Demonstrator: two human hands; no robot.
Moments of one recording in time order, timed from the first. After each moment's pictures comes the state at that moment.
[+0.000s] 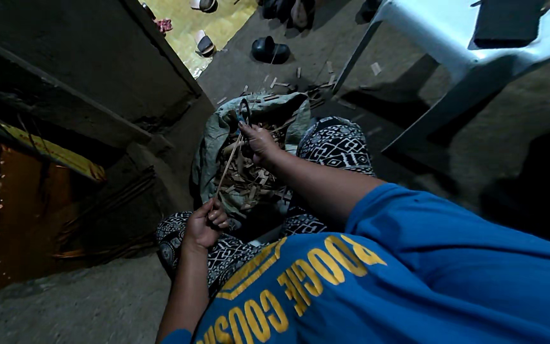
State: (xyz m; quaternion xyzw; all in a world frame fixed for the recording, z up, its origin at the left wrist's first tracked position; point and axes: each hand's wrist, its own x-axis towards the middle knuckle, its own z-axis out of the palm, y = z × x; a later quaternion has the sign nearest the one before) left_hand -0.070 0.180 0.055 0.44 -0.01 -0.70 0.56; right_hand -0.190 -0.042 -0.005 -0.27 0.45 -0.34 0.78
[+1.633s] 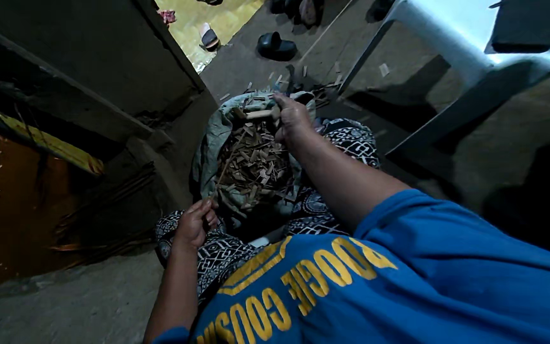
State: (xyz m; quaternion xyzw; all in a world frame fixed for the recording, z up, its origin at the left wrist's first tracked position) left_hand -0.062 0.175 0.076 0.67 -0.13 -0.58 0.45; right_hand -0.224 -0.088 0.016 -0.19 0.49 -0.44 0.73
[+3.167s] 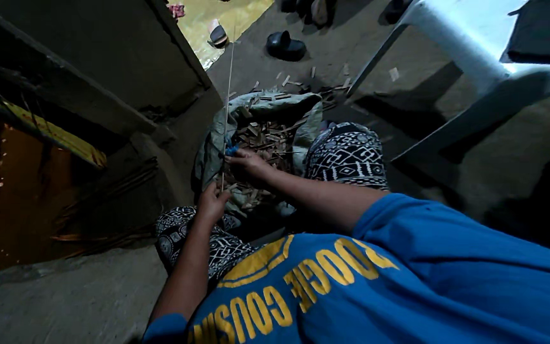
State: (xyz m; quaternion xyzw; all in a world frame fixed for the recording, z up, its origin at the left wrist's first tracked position) left_hand -0.084 0.134 0.066 0.83 -0.32 -0.42 0.18; right_hand -0.184 0.003 -0.007 -0.40 0.29 -0.18 0.85
